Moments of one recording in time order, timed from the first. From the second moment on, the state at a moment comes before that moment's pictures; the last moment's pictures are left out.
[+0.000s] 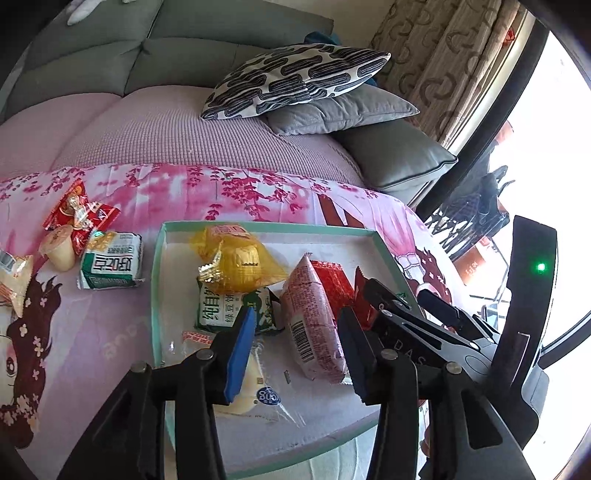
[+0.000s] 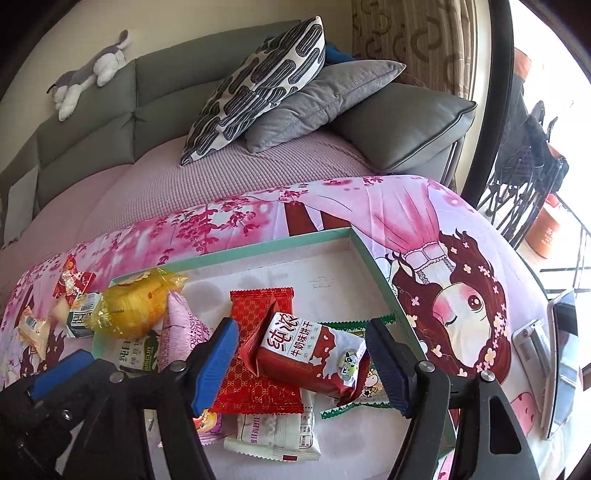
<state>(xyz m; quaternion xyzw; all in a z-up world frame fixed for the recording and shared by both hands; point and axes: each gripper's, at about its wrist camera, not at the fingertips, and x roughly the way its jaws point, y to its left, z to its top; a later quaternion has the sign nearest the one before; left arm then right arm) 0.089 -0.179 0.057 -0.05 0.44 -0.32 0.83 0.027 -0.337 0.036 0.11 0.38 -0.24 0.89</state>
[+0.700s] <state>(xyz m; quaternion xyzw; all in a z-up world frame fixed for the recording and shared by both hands) 0.117 -0.133 0.029 0.02 0.47 -0.14 0.87 0.036 -0.318 0.033 0.10 0.41 -0.21 0.88</state>
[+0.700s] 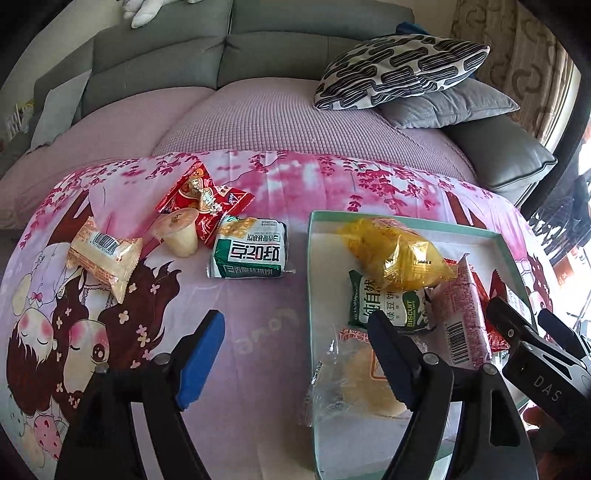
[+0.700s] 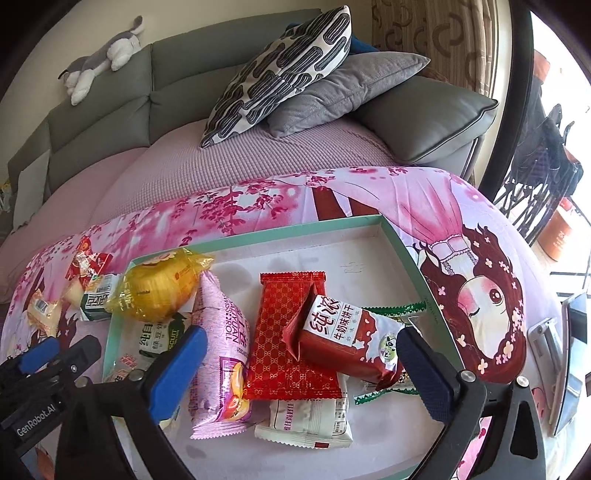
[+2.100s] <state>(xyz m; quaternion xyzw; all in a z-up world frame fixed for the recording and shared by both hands) 0.137 -0.015 0.033 -0.01 0.45 -0.01 0.89 0.066 -0.200 0.050 0.05 0.35 -0.08 0.93</state>
